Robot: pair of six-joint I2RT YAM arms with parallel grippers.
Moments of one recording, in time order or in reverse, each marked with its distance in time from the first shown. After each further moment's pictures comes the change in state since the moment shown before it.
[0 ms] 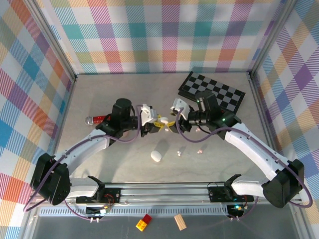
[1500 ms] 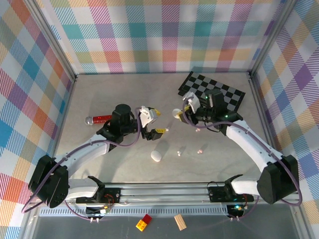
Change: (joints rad) left arm -0.022 -0.032 -0.122 0.179 -0.196 -0.119; right arm -0.213 0.071 -0.104 0.143 0.014 0.270
